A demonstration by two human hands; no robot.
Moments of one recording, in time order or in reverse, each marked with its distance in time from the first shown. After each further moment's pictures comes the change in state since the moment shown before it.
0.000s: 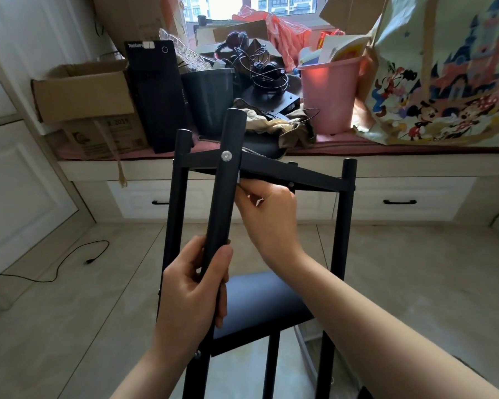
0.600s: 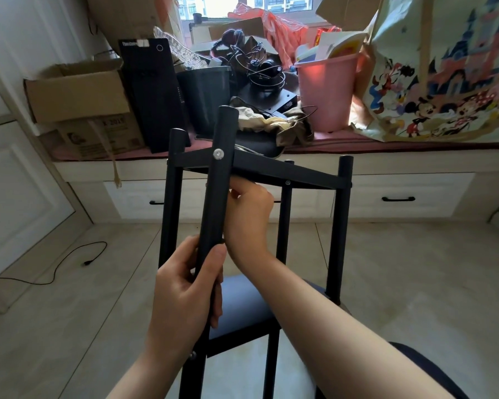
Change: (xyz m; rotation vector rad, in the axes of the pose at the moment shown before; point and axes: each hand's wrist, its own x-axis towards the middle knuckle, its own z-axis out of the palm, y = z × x) left_hand 0.002 0.001 -0.002 0.028 0.001 0.015; right_hand 0.000 -0.001 0.040 0.111 0.151 0.097
